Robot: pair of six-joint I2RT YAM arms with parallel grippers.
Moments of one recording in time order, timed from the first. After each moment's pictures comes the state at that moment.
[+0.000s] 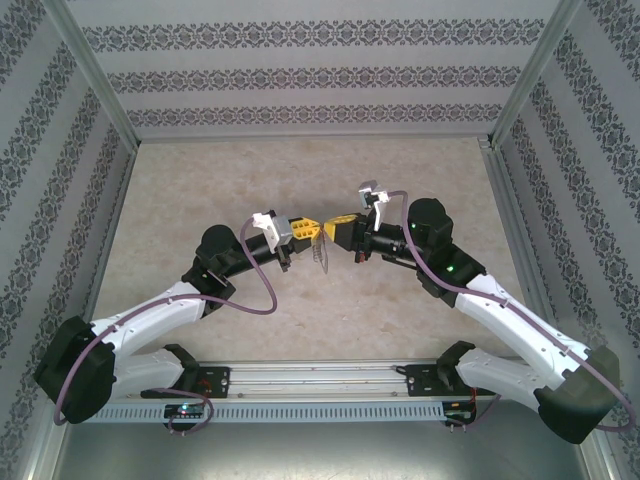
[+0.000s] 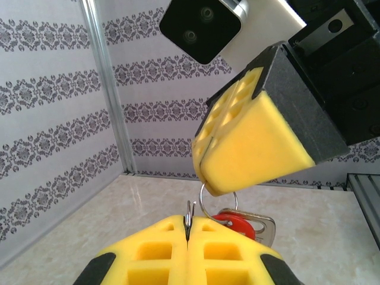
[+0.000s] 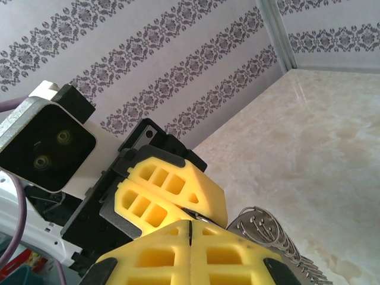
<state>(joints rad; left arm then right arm) -0.63 1.15 0.59 0.70 0.51 0.10 0.62 1.01 0.83 0.06 -0.59 0.47</state>
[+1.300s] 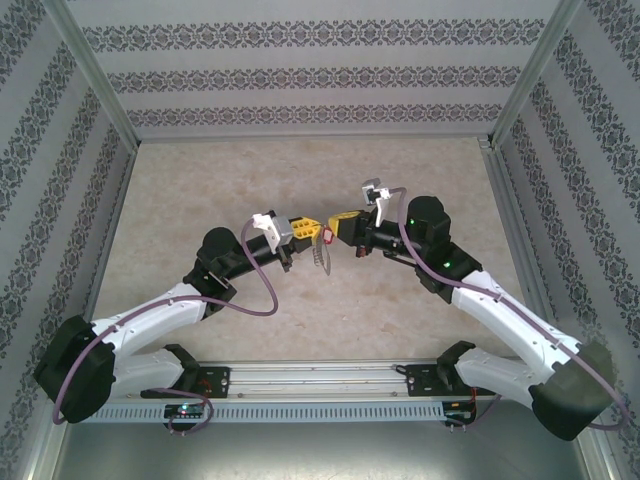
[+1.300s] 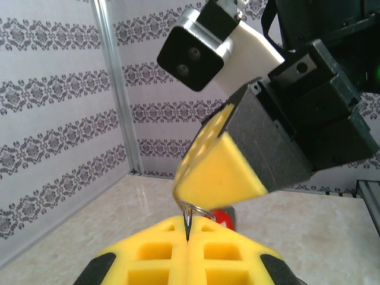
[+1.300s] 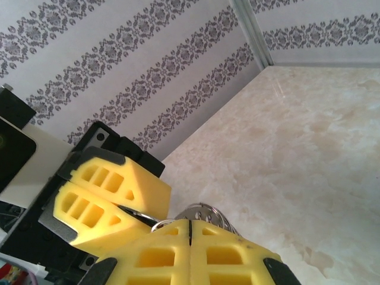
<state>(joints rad) -0.65 1.15 0.58 0.73 0.45 0.07 0.56 1.06 0.80 0.09 -0.59 0.47</state>
